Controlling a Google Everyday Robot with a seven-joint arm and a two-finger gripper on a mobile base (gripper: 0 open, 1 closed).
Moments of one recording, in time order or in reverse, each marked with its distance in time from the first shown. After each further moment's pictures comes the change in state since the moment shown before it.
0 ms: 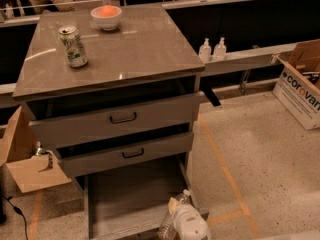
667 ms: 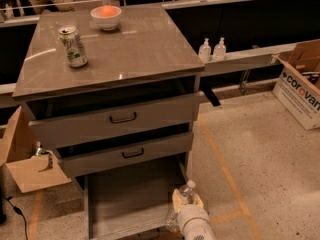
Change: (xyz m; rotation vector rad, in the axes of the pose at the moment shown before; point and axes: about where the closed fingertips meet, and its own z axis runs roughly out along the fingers) arm 0.054 -0.021 -0.057 0.135 0.268 -0.155
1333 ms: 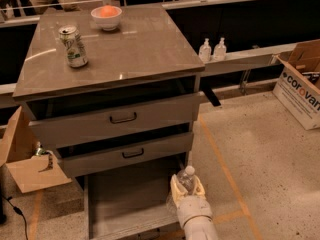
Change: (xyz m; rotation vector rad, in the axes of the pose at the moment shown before) arm 0.085 -0.042 -0.047 0.098 0.255 -0.154
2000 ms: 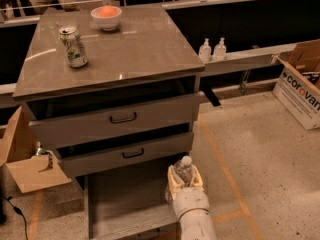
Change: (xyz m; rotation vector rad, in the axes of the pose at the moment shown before) arm 0.046 -0.019 -0.001 0.001 0.077 -0.078
